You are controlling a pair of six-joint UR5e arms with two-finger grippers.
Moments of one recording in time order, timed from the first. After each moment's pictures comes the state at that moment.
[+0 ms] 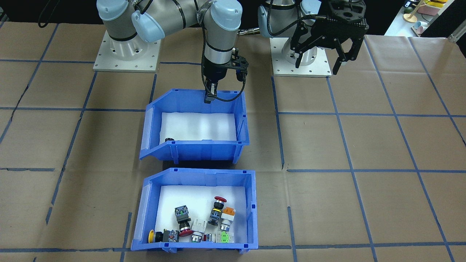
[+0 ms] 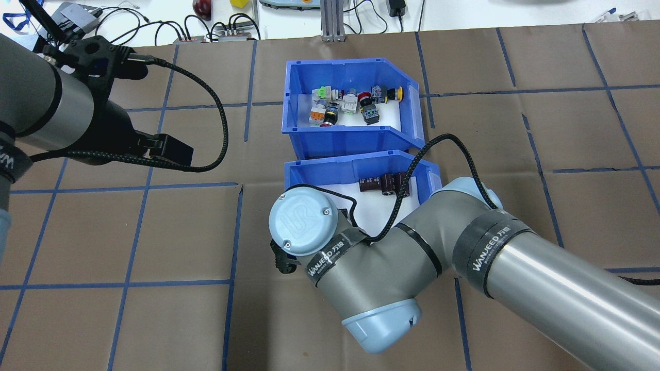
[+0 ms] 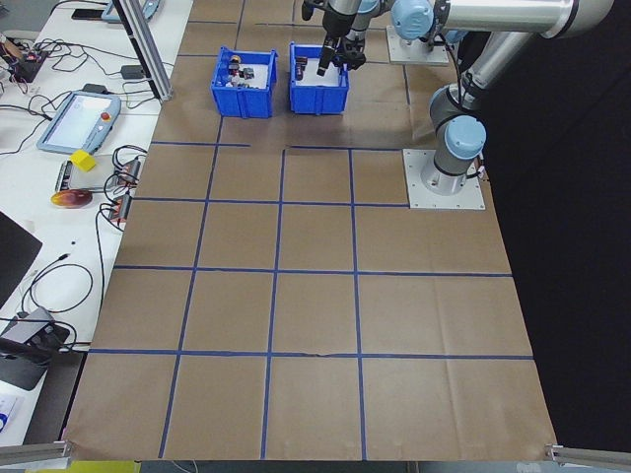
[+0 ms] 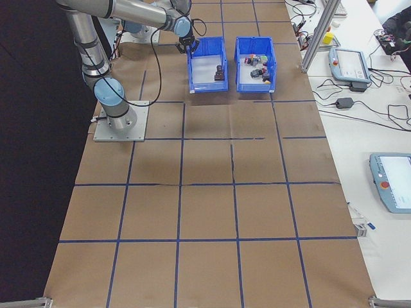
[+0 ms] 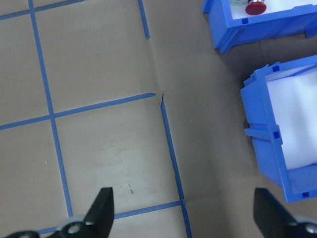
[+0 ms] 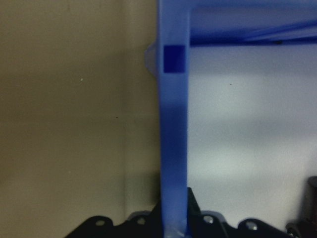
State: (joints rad) left arm -1.52 -1.26 -1.86 -1.36 1.52 0.25; right arm 2.21 -1.44 2.02 -2.16 -1.79 -0.96
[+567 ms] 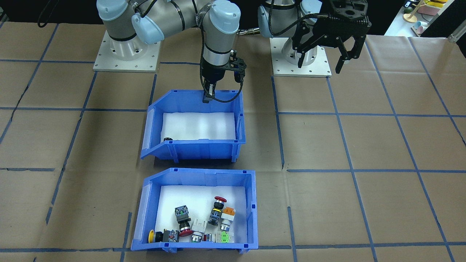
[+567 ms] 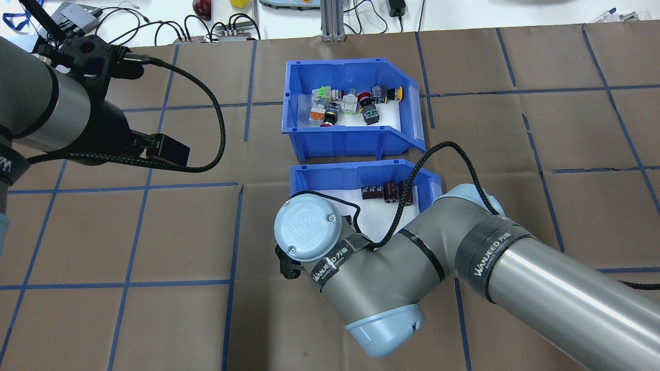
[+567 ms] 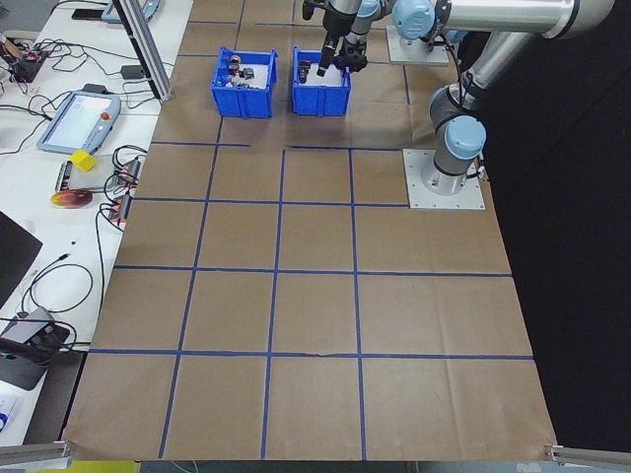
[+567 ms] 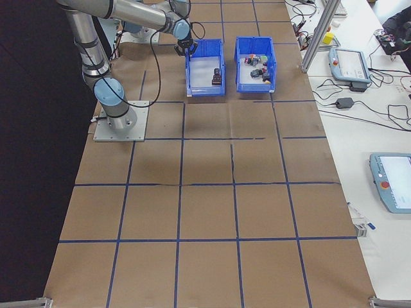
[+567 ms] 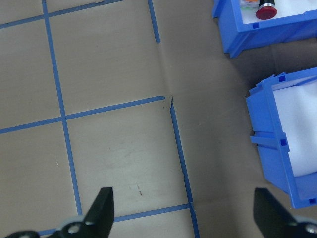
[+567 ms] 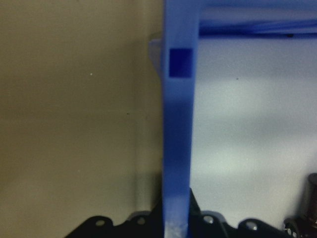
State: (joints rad) left arm -1.52 -1.24 -1.86 -1.36 1.53 0.23; right arm 2.21 -1.44 2.04 -2.16 -1.78 -0.95
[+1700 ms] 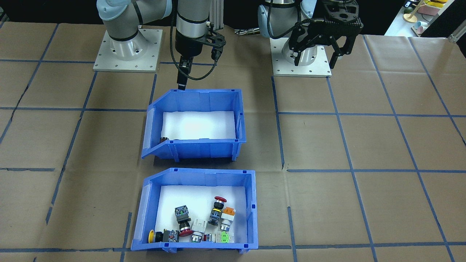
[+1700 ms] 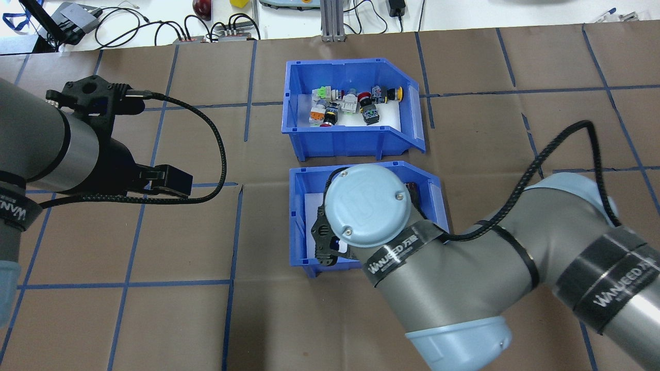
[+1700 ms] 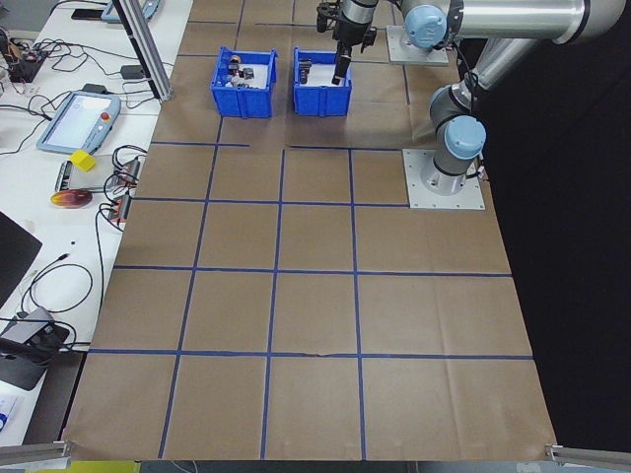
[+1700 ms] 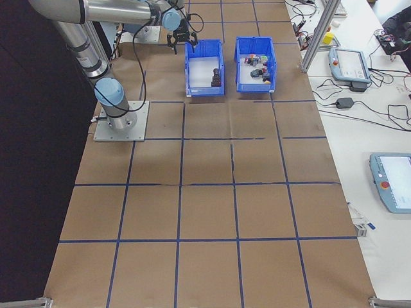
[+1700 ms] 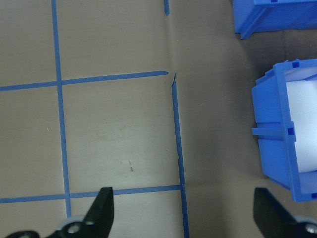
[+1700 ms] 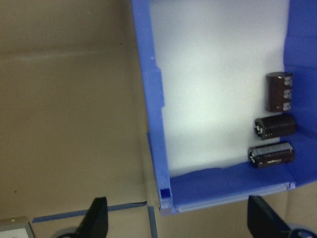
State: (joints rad) left arm -1.52 -1.19 -1.96 -1.37 1.56 0.14; right arm 2.06 -1.70 2.04 -1.93 -1.79 -0.95
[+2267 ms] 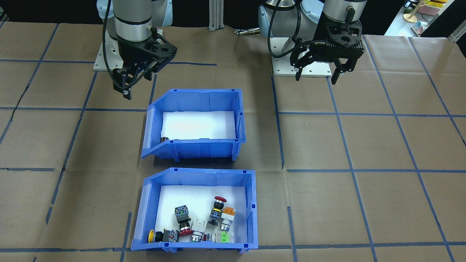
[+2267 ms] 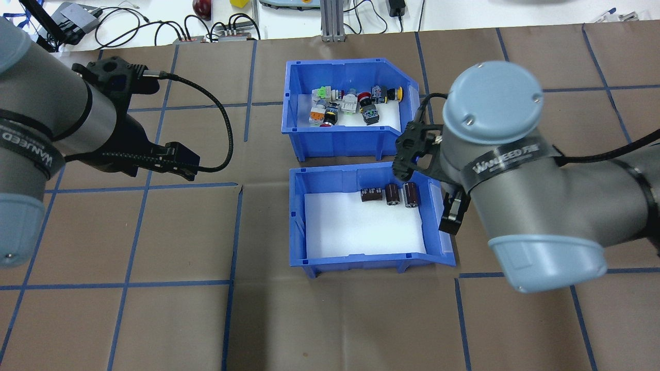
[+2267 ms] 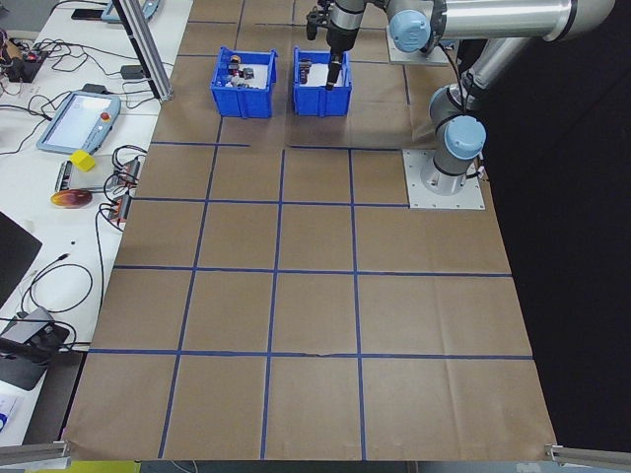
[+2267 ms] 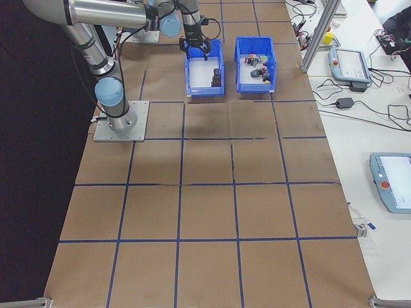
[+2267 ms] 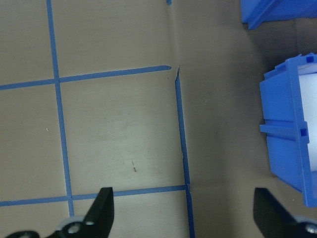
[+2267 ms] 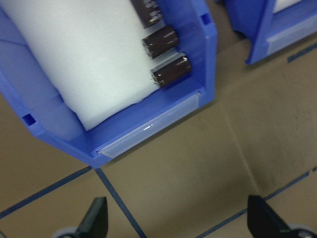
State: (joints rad) left arm -1.53 -1.35 -1.83 -1.37 1.56 0.17; right arm 1.72 -1.74 1.97 -1.91 -1.74 -0.91
